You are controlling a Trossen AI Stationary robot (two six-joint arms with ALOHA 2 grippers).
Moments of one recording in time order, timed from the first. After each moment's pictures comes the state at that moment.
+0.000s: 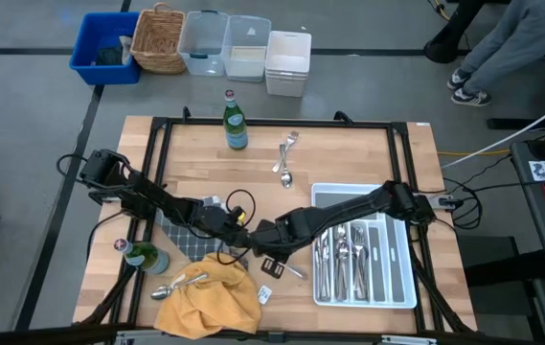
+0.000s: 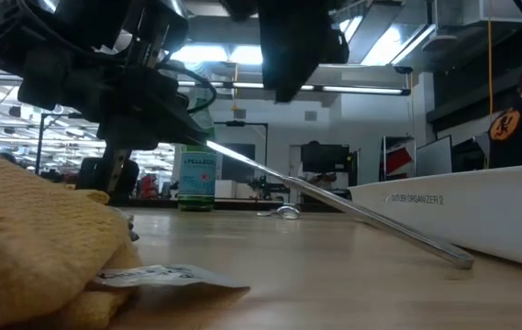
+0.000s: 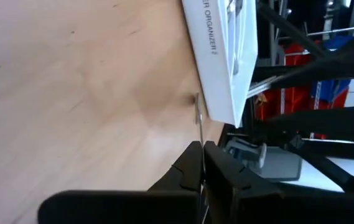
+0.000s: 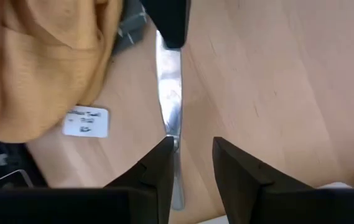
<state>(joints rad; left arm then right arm) -0.26 1.63 0.48 0.75 0.04 -1.40 0.30 2.19 2.07 -1.19 0.00 0.73</state>
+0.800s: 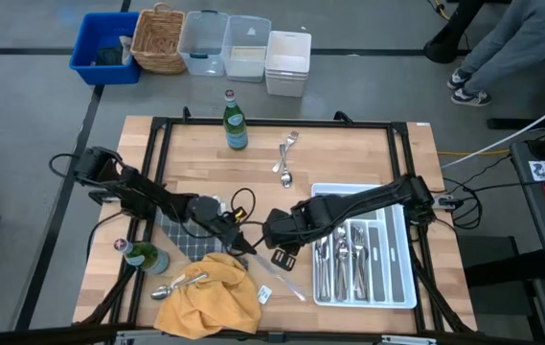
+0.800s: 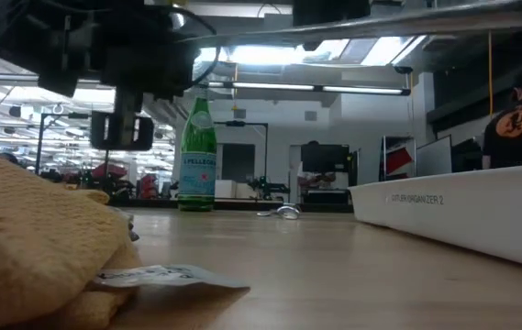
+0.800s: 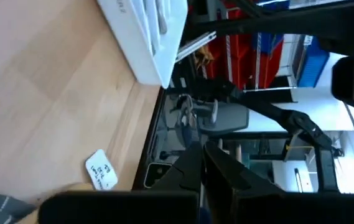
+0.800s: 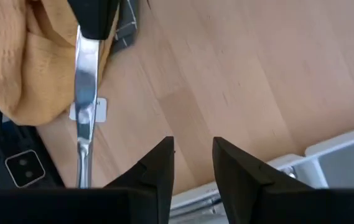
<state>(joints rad) -0.22 1.55 0.48 0.88 0.29 -1.36 0.30 2.05 2.07 -1.29 0.04 0.74</state>
